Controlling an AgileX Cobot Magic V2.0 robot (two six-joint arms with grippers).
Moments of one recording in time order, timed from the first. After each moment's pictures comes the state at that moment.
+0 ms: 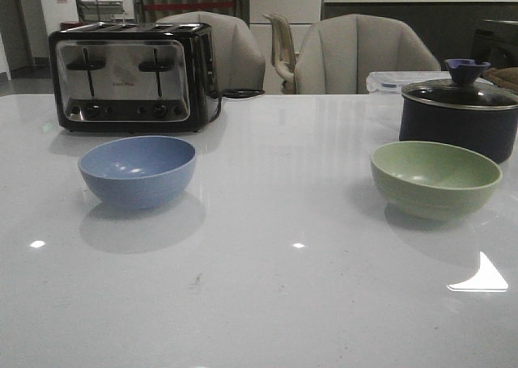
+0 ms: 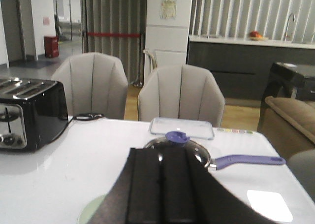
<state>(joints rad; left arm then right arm) -0.04 0.14 -0.58 0.02 0.32 -0.05 0.02 0.22 -0.57 0.01 0.38 -0.02</state>
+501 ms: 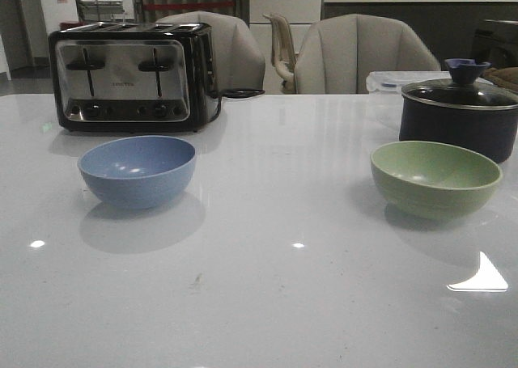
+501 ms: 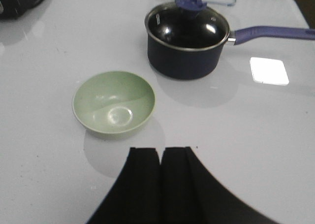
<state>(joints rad) -0.04 0.46 -0.67 -0.03 0.61 -0.05 0.02 0.60 -0.64 0.01 0.61 -0.02</state>
